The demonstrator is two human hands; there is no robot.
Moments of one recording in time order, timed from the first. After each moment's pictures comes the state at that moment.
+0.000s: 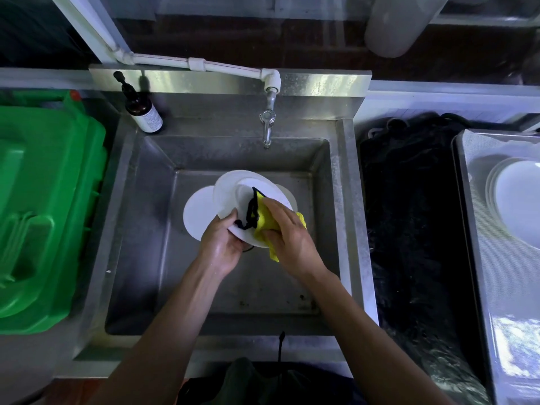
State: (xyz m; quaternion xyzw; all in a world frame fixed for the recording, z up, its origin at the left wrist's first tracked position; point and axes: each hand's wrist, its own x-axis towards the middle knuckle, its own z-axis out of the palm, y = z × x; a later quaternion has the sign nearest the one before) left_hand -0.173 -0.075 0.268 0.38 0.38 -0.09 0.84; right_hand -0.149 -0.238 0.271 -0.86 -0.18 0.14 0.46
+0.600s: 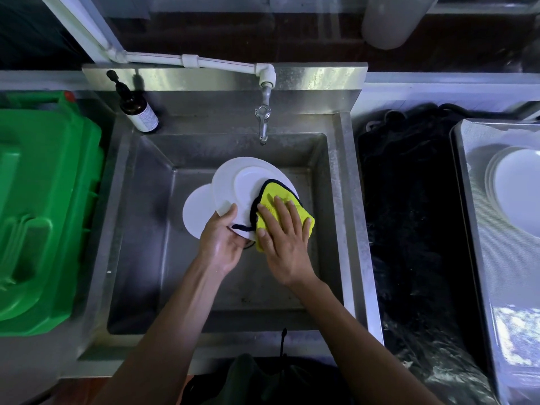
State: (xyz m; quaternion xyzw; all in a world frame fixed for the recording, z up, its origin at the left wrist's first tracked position) left_hand -0.175 -0.080 0.275 0.35 0.35 -0.08 0.87; right_hand -0.176 -0.232 0.230 -0.92 -0.15 0.09 0.35
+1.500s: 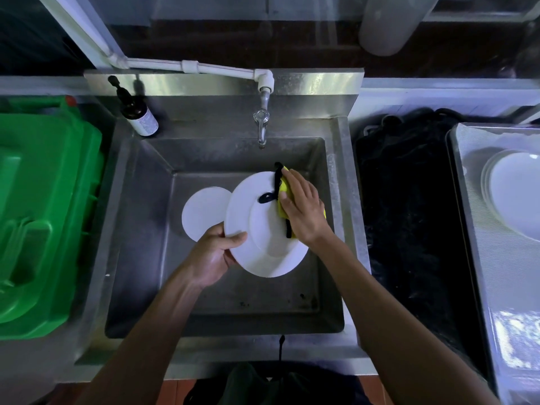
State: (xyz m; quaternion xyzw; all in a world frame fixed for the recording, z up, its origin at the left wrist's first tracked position) left_hand -0.199 -0.056 0.273 0.48 0.22 -0.21 0.82; right_hand -0.099 -0.257 0.256 -0.90 -0.11 0.14 0.41
